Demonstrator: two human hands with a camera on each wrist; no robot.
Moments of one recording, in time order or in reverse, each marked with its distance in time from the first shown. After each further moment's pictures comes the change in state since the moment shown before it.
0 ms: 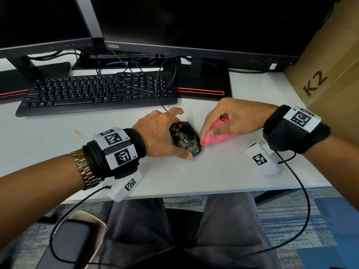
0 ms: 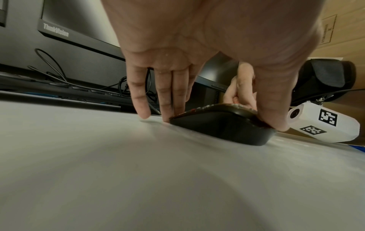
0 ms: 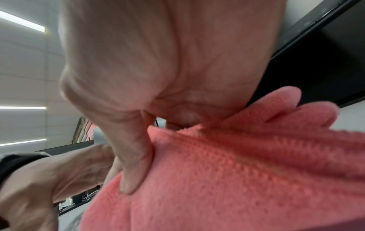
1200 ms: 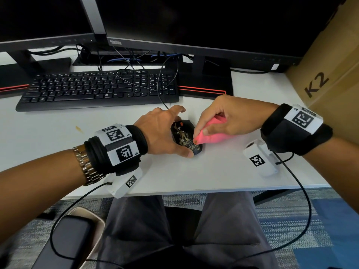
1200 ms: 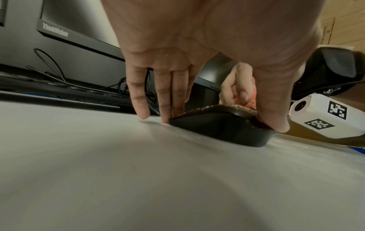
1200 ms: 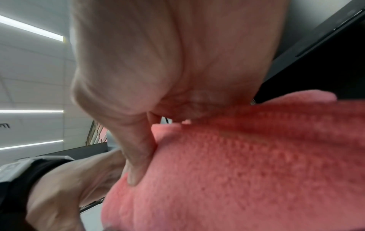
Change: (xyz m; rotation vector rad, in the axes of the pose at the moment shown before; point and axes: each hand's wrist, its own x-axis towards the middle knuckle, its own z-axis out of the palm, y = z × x) left_hand 0.003 -0.002 0.002 0.019 -0.003 0.000; right_hand 0.007 -0.010 -0.002 -0.009 0.016 -0.084
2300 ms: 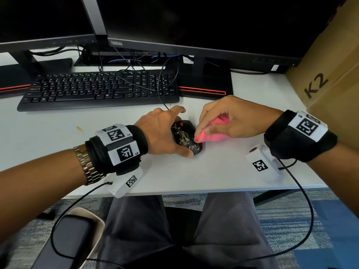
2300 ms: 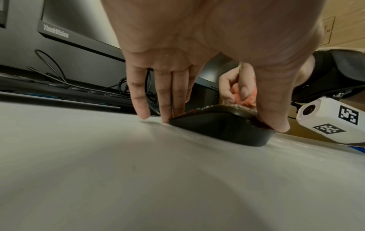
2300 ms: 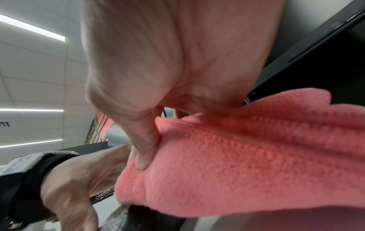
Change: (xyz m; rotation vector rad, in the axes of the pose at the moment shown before) left_hand -0.001 0.001 -0.001 0.003 0.003 0.001; right_hand -0.010 -0.003 0.007 -0.023 0.091 -0.011
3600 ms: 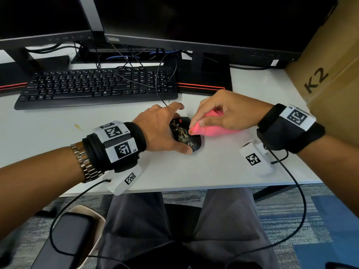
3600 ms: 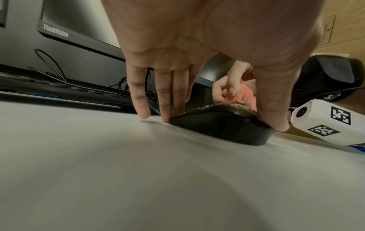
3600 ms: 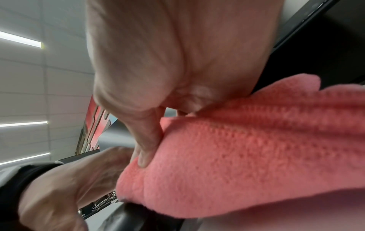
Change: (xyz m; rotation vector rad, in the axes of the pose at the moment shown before) left_hand -0.002 0.002 -0.001 -0.015 0.000 -0.007; right_hand 0.010 0.008 0.002 0.076 0.021 0.026
